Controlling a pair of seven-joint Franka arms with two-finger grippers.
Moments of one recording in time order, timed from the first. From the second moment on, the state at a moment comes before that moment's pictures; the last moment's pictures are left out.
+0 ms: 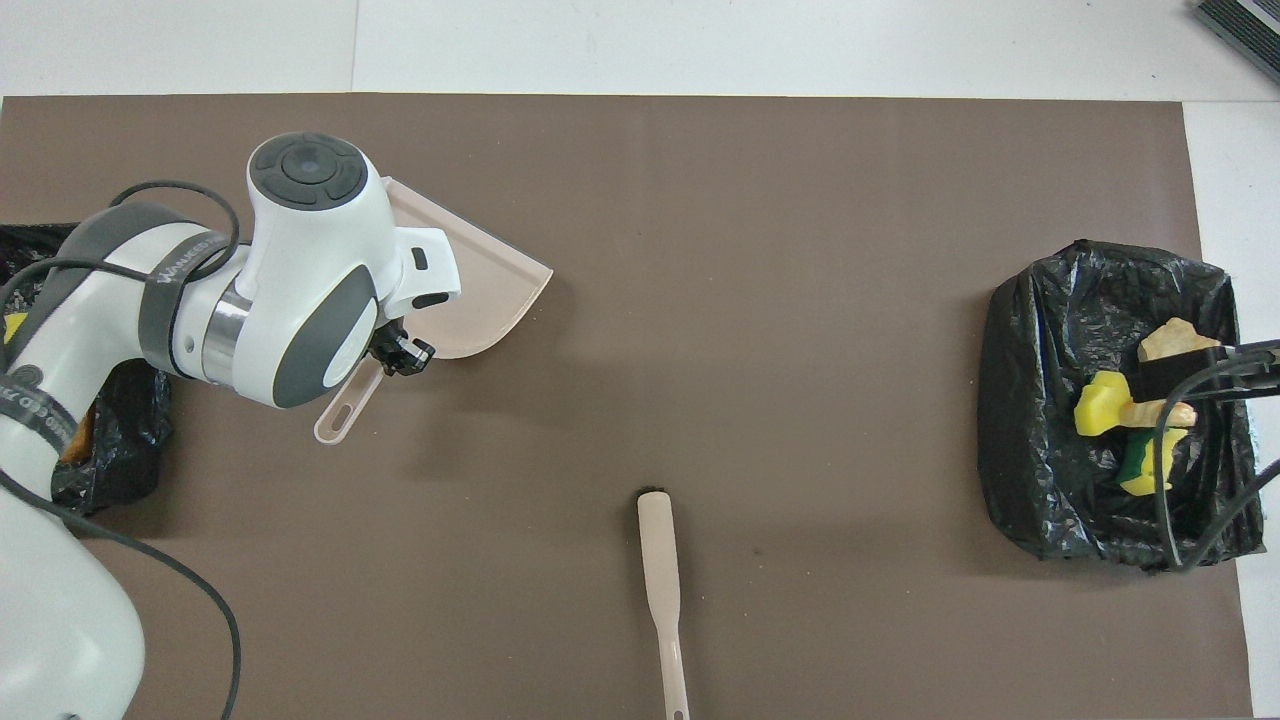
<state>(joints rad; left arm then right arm) -0.21 0.35 -0.21 -1.65 0.18 1.75 -0.01 0.15 -0.11 -0.17 -1.66 -0.04 1.52 -0.05</state>
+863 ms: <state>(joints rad) -0.26 0.48 -0.33 -1.42 0.04 1.79 -0.55 0.15 -0.11 -0.16 -1.66 -0.04 1.52 -0.05</state>
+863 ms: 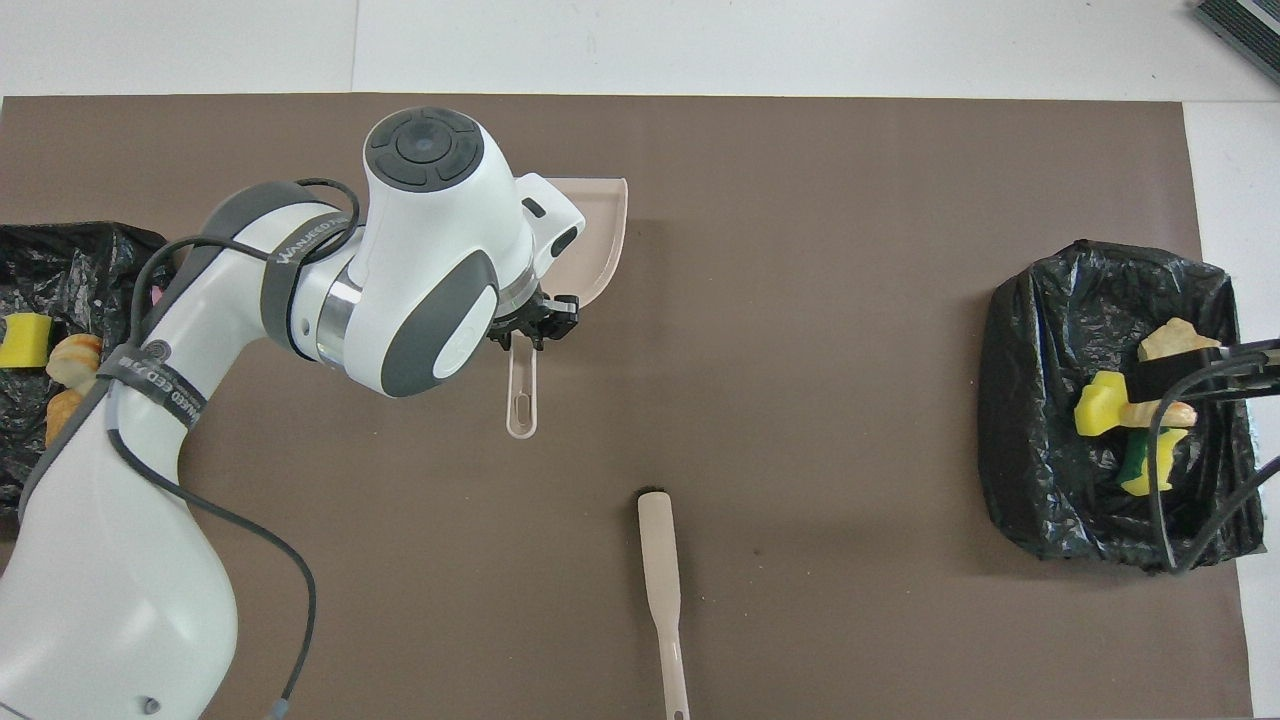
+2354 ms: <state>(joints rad) -0.39 0.74 -0.39 -1.19 0.04 1.81 -0.67 0.15 -0.11 -0.17 -1.66 -0.03 1.55 0.00</state>
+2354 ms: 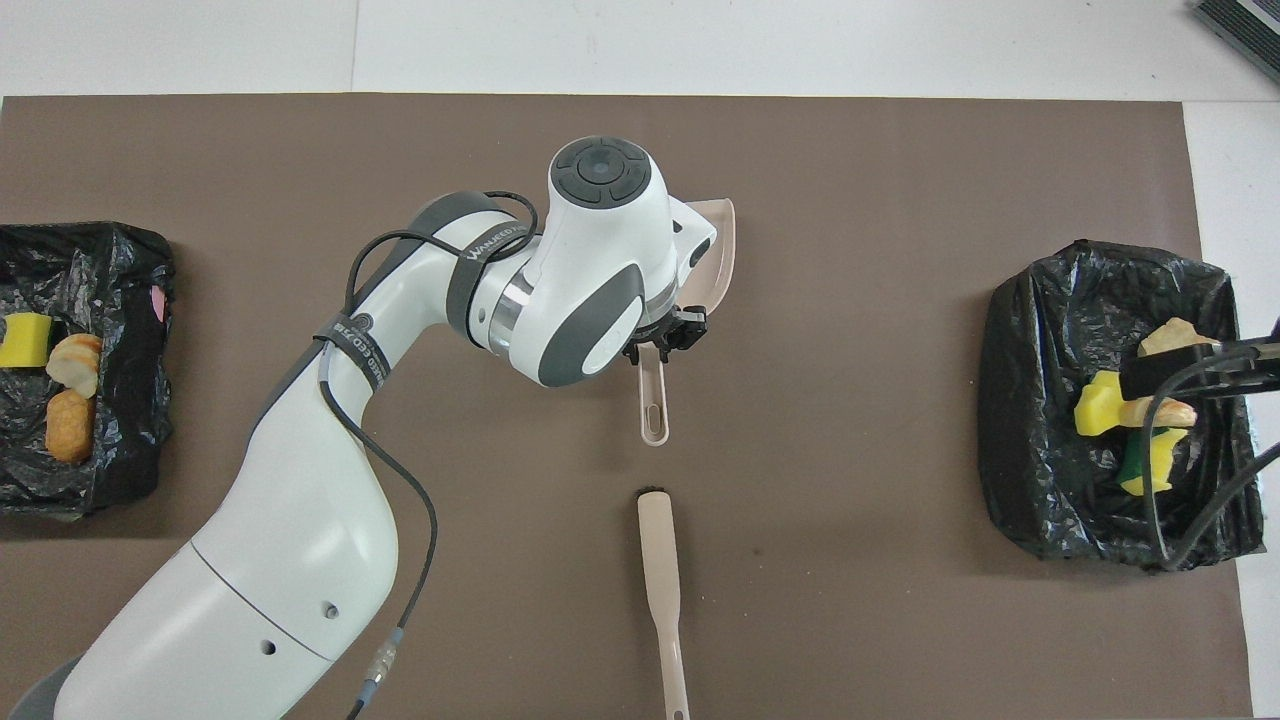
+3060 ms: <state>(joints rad) -0.36 0.66 -0.38 -1.23 0.05 1.81 -0.67 0.15 -0.10 -0.17 -1.66 -0.03 1.55 -0.05</state>
